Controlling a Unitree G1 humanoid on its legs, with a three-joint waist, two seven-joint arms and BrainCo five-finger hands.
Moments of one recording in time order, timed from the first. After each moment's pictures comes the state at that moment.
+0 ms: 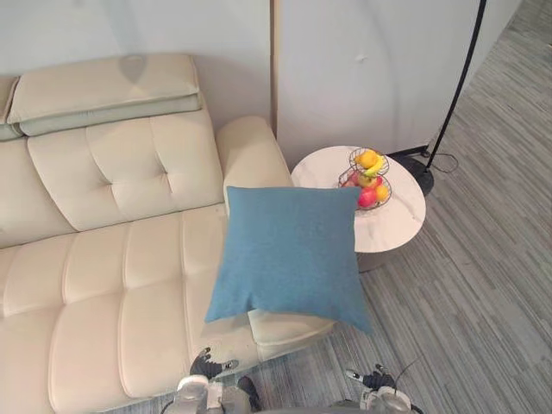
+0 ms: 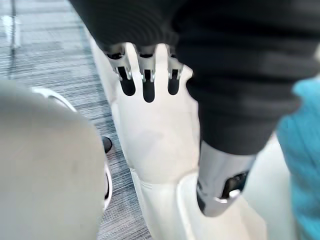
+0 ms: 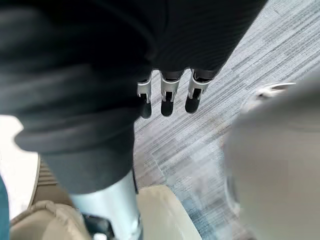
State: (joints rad) left arm 0.02 0.09 0.05 1.03 0.04 -0.04 0.11; right arm 0.02 -0.01 -0.27 1.04 0.04 0.00 -0.16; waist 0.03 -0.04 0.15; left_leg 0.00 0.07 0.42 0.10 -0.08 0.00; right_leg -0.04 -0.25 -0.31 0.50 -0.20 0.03
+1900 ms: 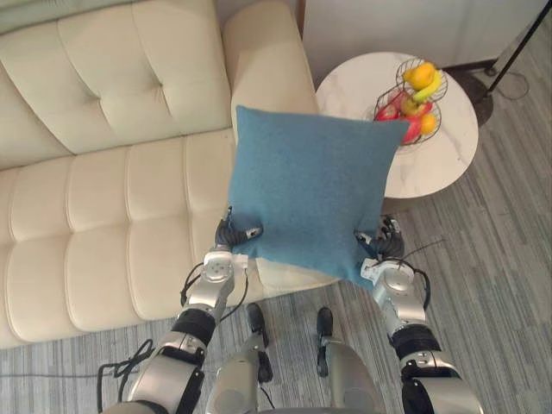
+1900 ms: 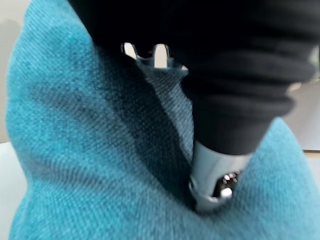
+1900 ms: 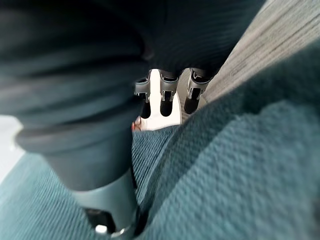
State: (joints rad) left arm -0.48 0.13 -0.18 0.69 -0.25 -0.08 0.24; right arm -0.38 -0.11 -0.06 0.55 0.17 -0.06 -0.31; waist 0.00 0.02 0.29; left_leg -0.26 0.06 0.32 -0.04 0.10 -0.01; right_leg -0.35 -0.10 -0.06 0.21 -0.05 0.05
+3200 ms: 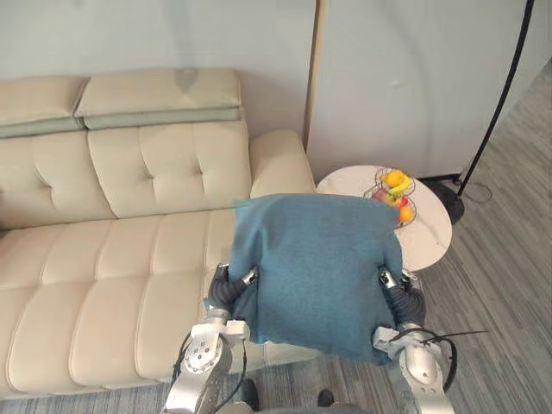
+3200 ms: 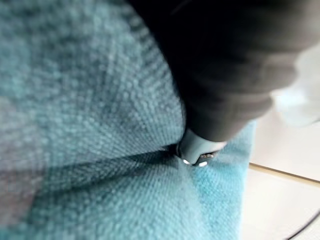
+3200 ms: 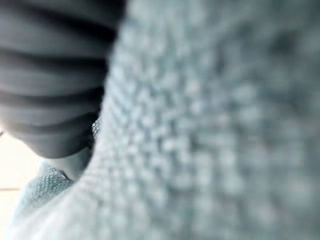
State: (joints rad) left arm 0.25 0.15 -0.31 -0.11 -0.34 -0.12 0.21; right arm 0.37 -0.05 0.05 -0.19 0.07 -0.11 -0.24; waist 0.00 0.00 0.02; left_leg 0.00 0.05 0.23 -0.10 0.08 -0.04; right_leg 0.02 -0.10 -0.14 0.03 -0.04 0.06
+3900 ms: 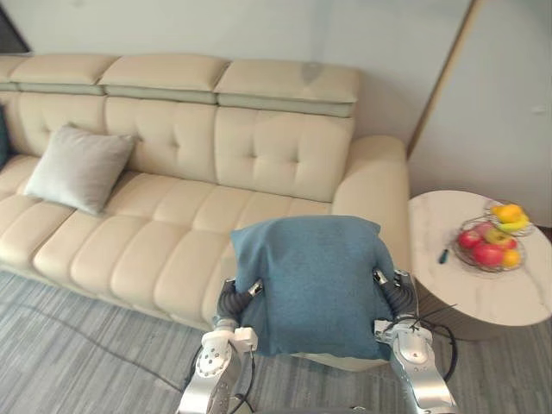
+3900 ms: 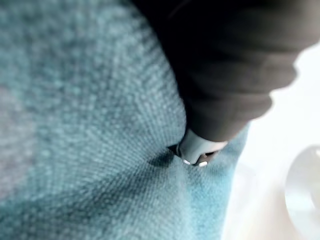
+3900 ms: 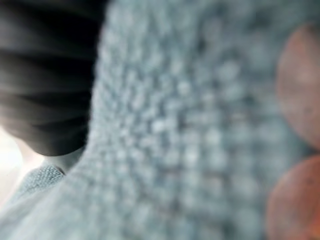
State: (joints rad) left arm 0.17 0.11 -0.32 0.12 -0.38 -0.12 0.21; right arm 0.13 -0.13 0.03 0.18 -0.01 -0.09 -0.28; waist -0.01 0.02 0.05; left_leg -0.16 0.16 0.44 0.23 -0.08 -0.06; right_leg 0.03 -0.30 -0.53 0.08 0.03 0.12
